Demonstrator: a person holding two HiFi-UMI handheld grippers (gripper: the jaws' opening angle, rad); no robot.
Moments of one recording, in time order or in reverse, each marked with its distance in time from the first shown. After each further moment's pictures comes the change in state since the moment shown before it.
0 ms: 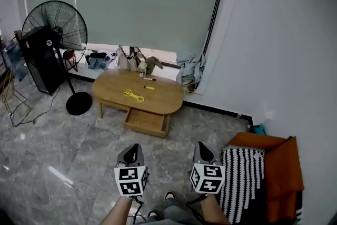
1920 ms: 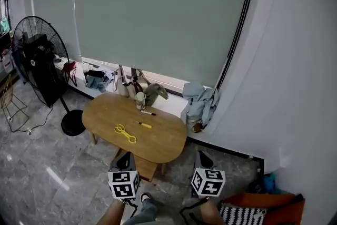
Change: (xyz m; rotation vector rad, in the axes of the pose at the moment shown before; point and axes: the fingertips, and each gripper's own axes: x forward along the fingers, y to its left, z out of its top) left arm 0.377 0.039 0.098 -0.028 0.058 0.182; right arm 0.400 -0.153 0.092 0.037 0.077 0.141
